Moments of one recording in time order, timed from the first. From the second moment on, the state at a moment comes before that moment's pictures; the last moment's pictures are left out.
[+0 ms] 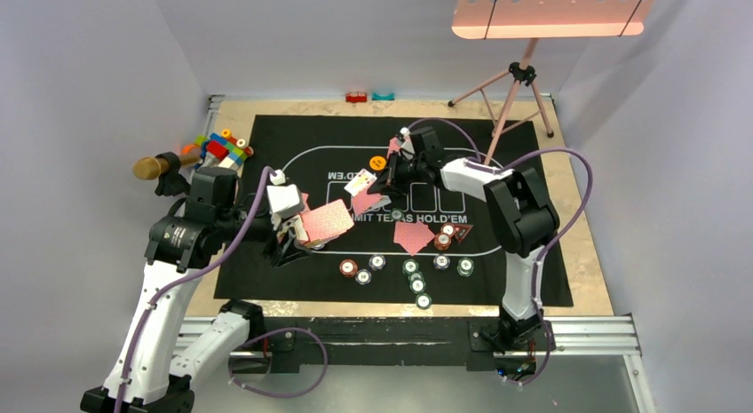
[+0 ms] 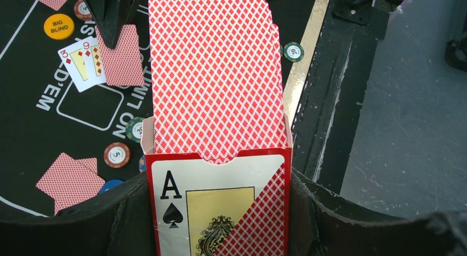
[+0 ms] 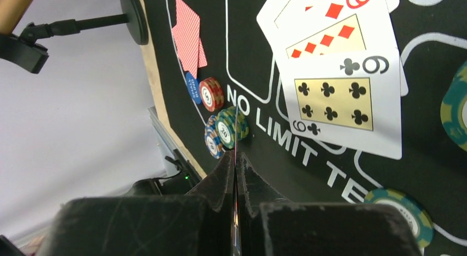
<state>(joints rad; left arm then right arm) -0.23 0.83 1.15 -1.14 0.83 0.59 0.47 1.98 1.28 -0.06 -0.67 0.87</state>
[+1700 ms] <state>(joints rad) -0.23 0.83 1.15 -1.14 0.83 0.59 0.56 1.54 1.50 -0.38 -0.54 0.64</state>
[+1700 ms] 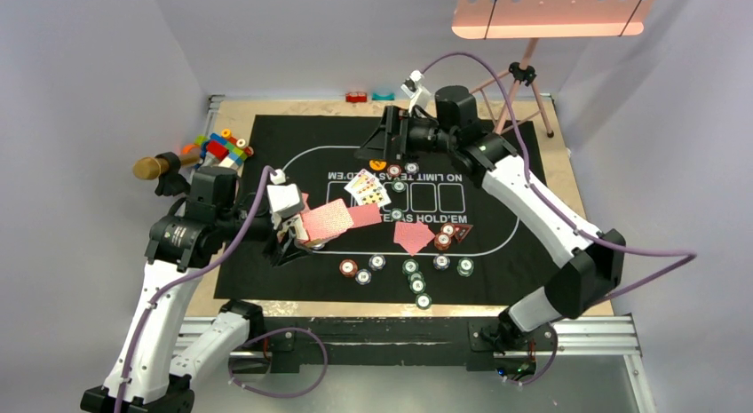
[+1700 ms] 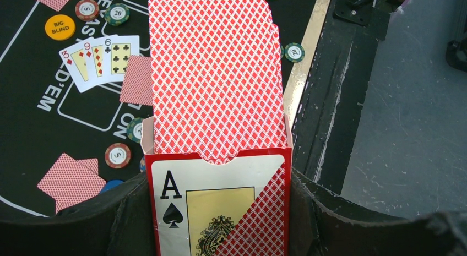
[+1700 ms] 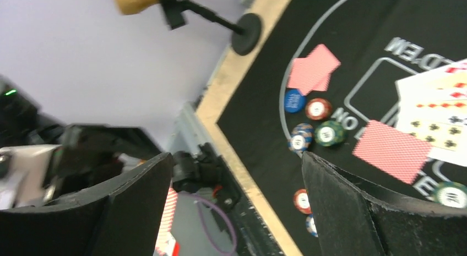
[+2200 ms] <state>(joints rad) -0.23 0.85 1.15 -1.12 0.82 0.59 0.76 1.48 1.38 -0.27 -0.66 0.73</state>
